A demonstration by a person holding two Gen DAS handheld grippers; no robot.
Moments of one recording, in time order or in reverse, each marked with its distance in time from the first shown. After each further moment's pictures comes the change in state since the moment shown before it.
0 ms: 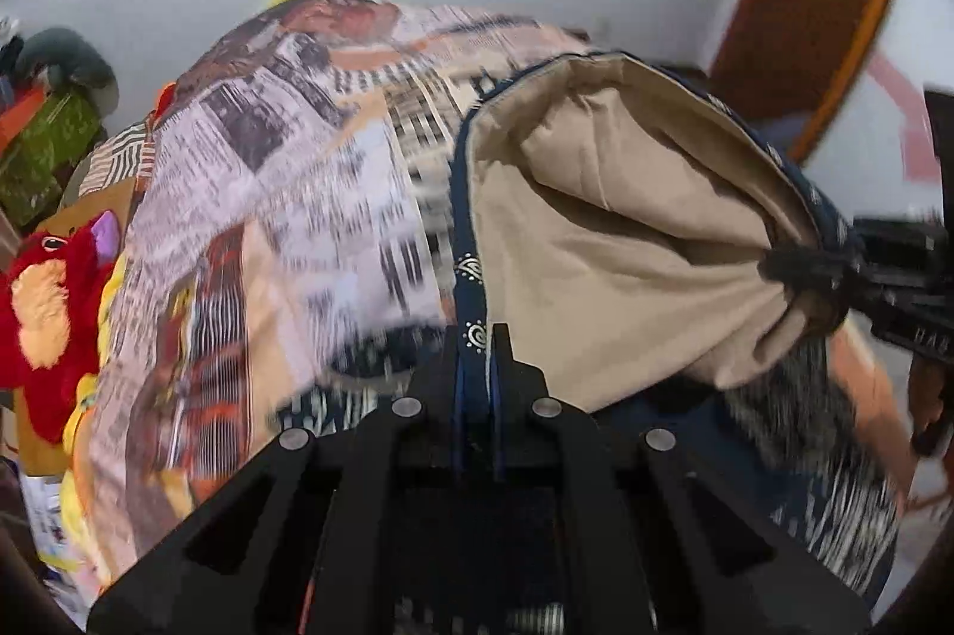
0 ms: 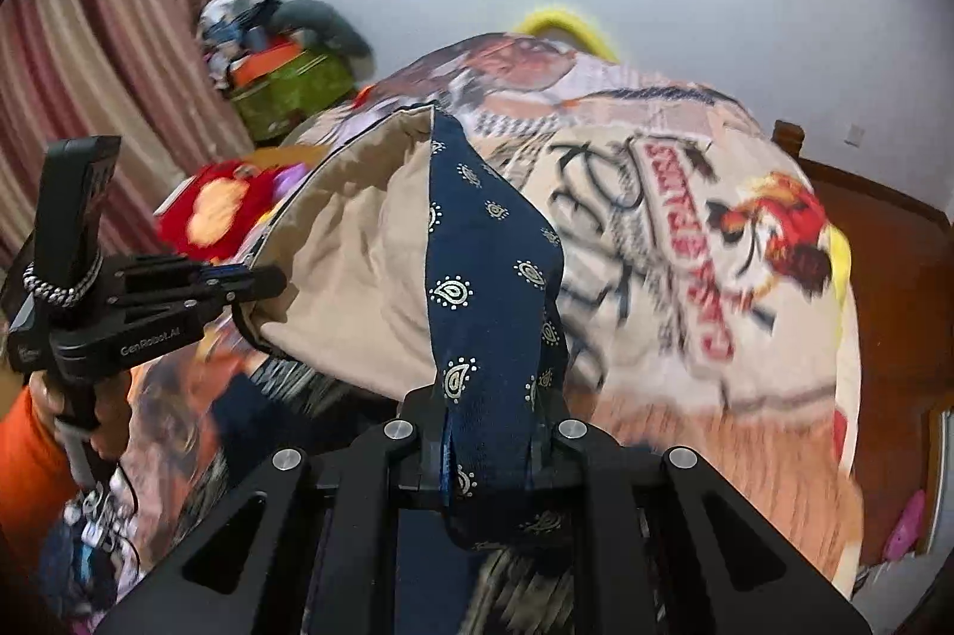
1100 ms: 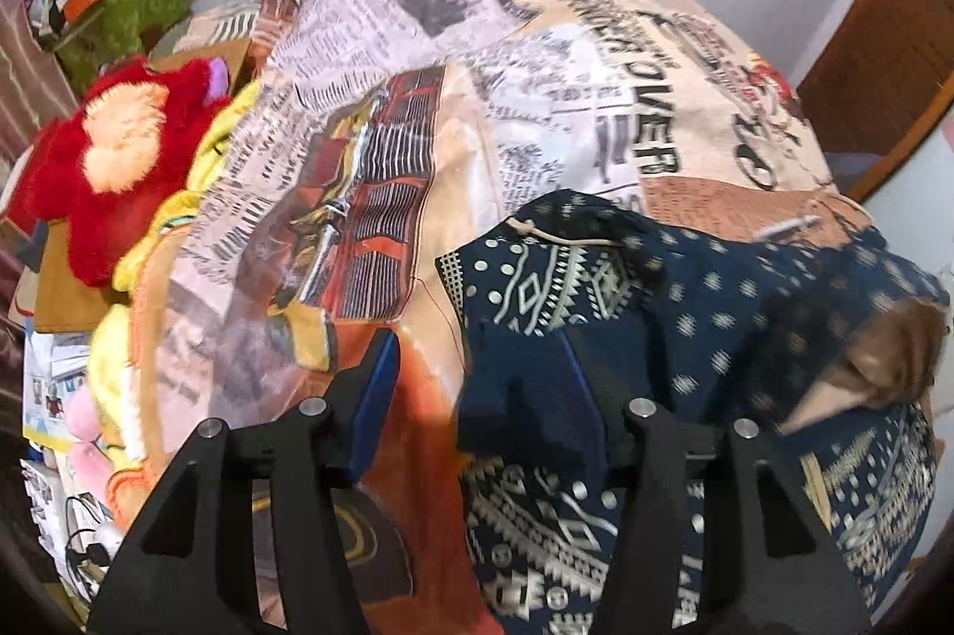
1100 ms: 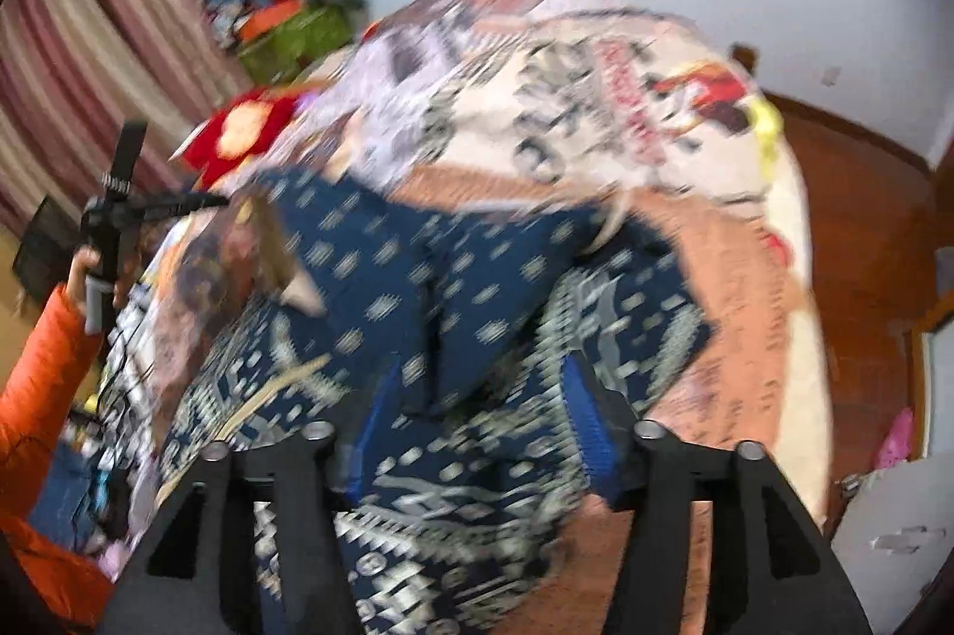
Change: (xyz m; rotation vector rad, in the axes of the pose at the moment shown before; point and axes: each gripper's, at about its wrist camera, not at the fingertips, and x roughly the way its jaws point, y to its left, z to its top) left arm -0.002 0.128 -0.079 -0.263 0.104 0.101; right arm -0.107 -0.023 -0.109 0.044 0.065 -0.095
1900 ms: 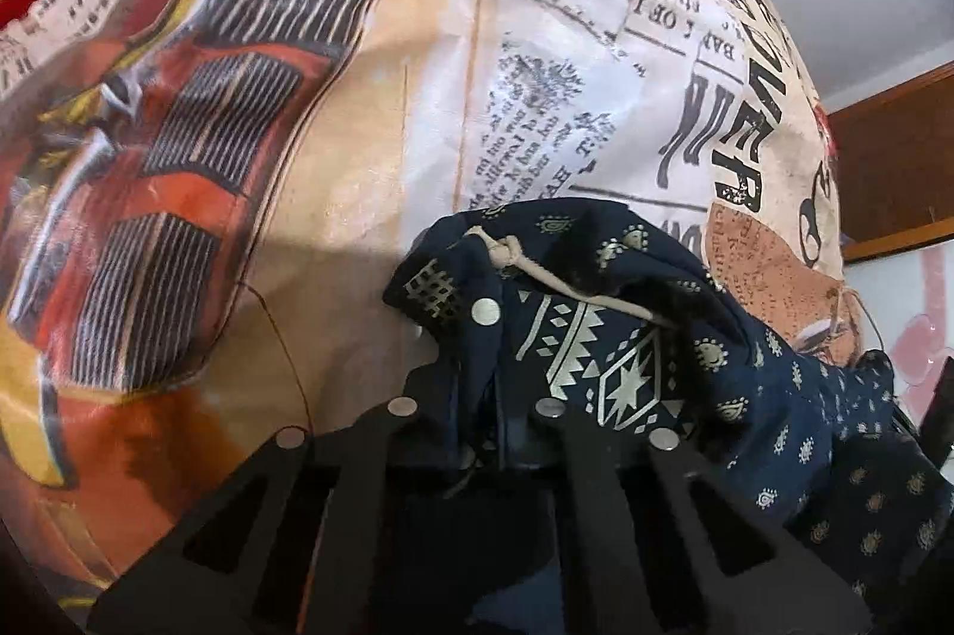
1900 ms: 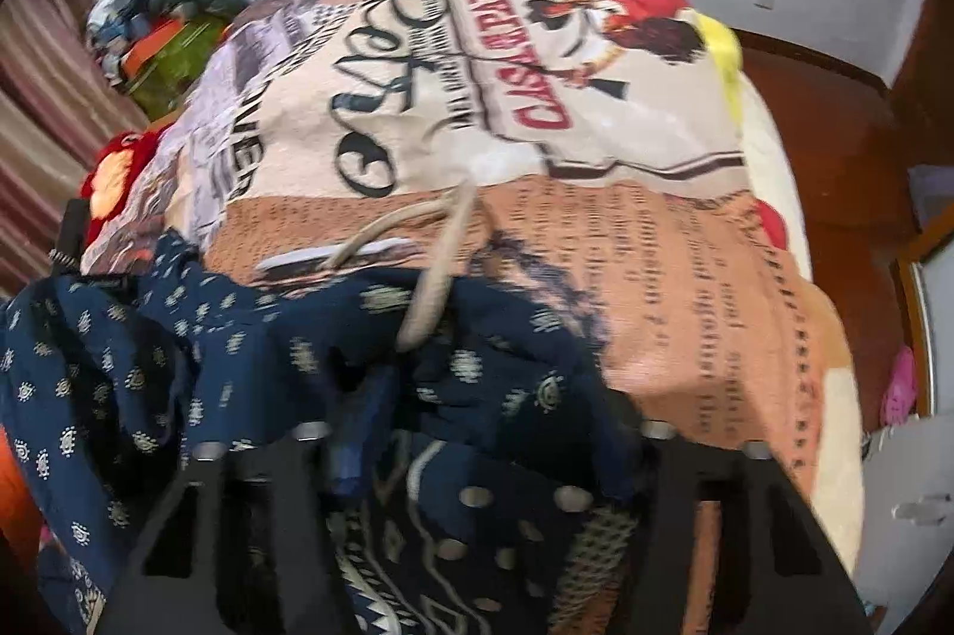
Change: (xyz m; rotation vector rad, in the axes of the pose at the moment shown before) left arm 0.135 0.001 0.026 -0.261 0.203 -0.193; right arm 0.153 -0.073 0.042 0.151 0.122 -0.037
